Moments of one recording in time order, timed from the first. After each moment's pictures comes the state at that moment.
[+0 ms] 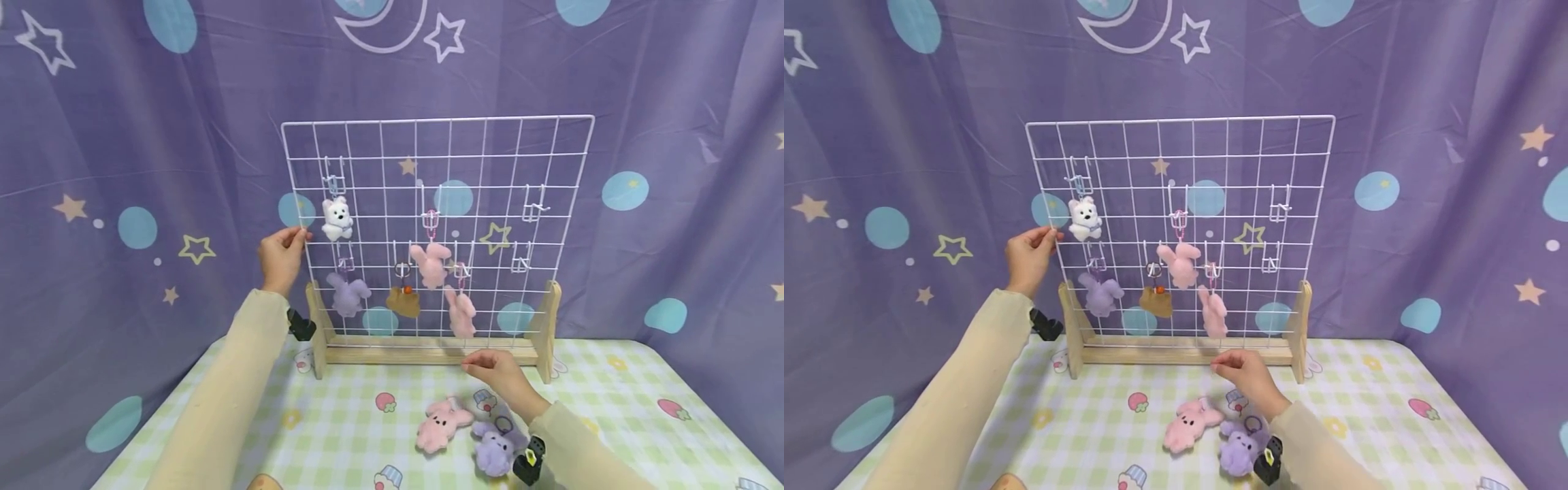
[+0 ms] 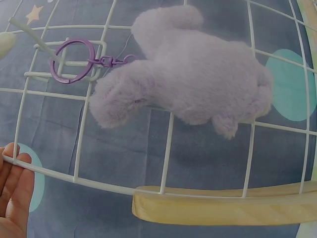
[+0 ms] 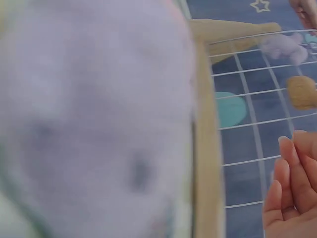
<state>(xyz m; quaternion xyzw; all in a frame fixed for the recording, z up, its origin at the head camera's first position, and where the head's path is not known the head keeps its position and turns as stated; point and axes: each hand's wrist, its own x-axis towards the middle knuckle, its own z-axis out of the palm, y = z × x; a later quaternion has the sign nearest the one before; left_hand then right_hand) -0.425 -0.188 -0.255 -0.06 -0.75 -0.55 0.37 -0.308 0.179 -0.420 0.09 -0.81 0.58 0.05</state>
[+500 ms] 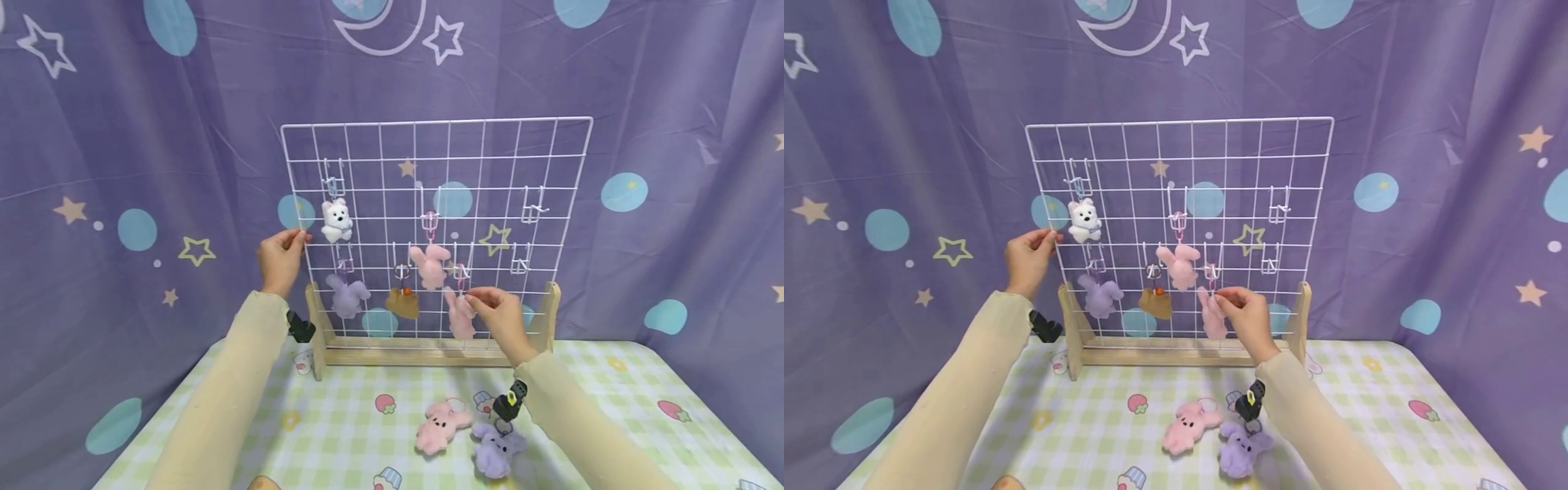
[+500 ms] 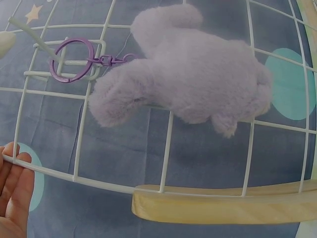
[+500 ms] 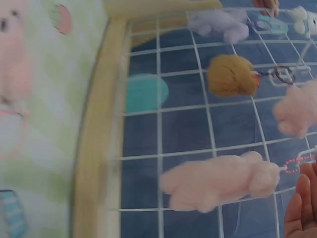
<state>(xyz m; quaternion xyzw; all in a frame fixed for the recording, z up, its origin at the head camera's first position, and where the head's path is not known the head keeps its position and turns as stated) -0.423 -0.188 -0.254 -0.06 -0.75 -0.55 0.38 -0.351 0.174 -0.344 0.08 -0.78 0.57 0.24</state>
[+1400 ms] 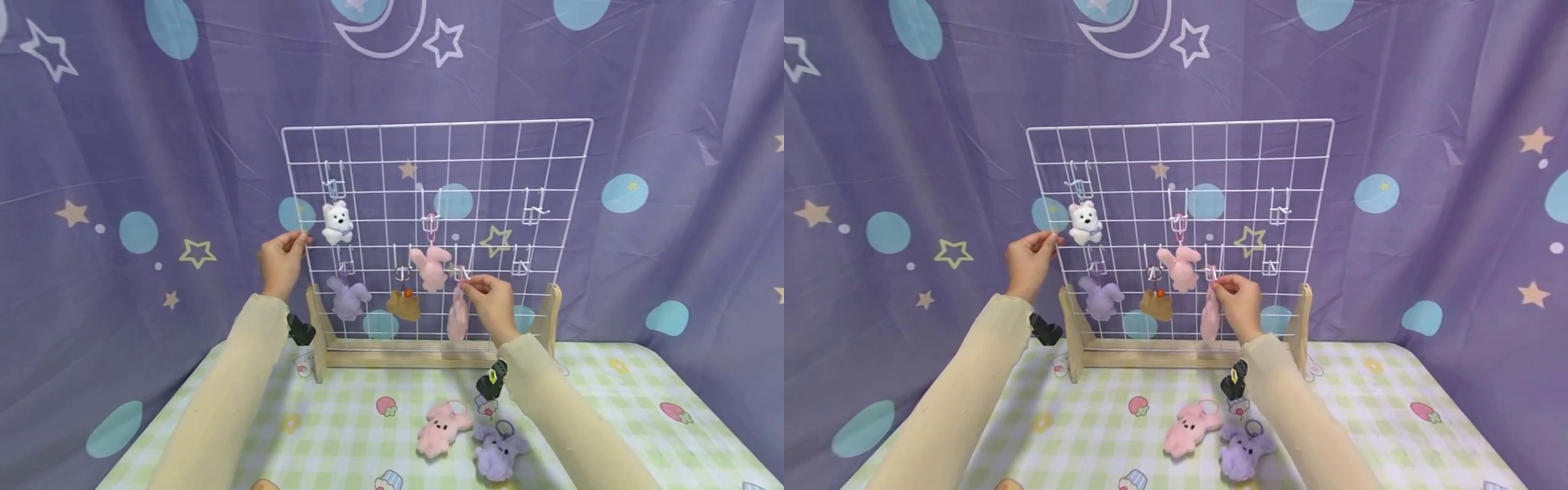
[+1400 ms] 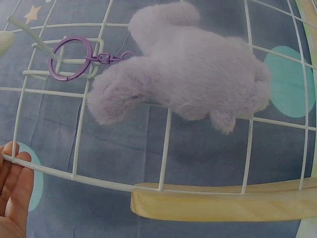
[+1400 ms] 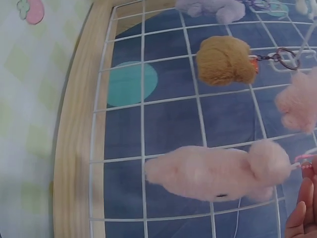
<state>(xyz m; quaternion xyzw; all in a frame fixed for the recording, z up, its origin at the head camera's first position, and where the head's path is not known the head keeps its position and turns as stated) -0.426 -0.189 -0.256 -0.06 -0.74 -0.55 0.38 -0.376 0.159 -0.329 0.04 -0.76 0.59 0.28</state>
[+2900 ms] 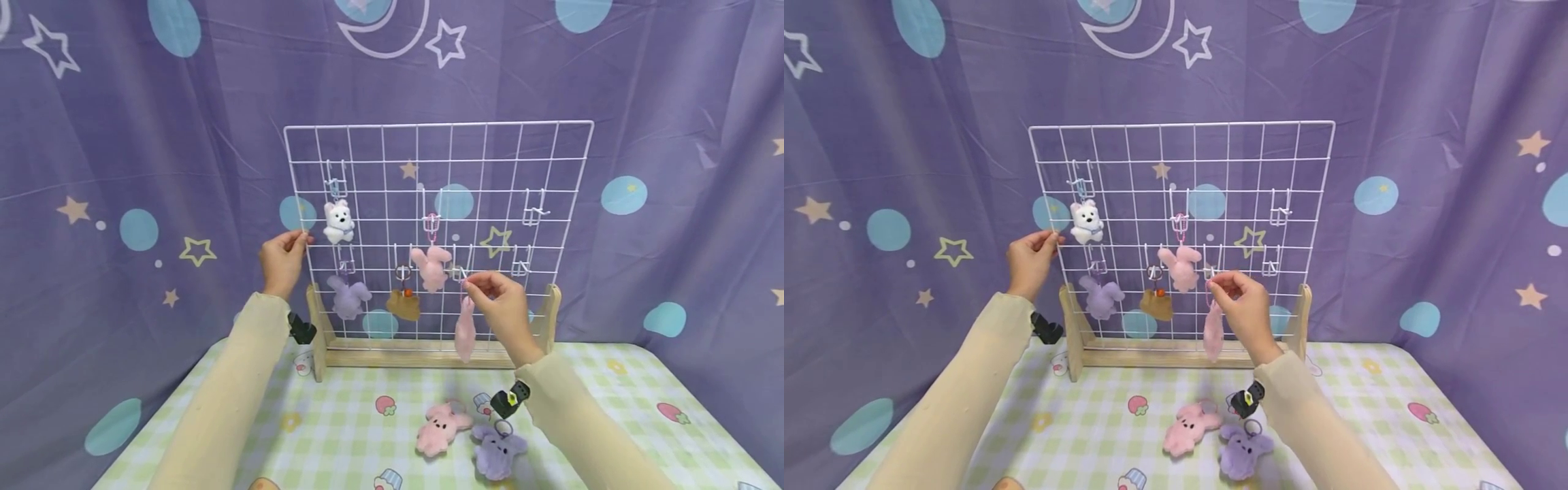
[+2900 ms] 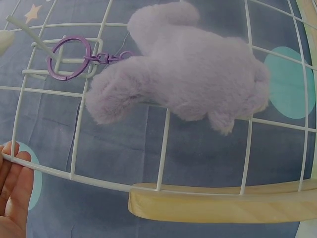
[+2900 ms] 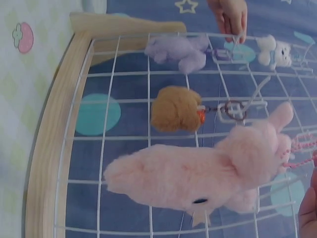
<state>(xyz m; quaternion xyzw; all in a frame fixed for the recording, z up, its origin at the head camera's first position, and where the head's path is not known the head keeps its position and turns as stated) -0.425 -0.190 -0.257 -0.07 -0.74 -0.54 0.39 -0.297 0.149 -0.284 0.16 -0.74 0.55 0.34</state>
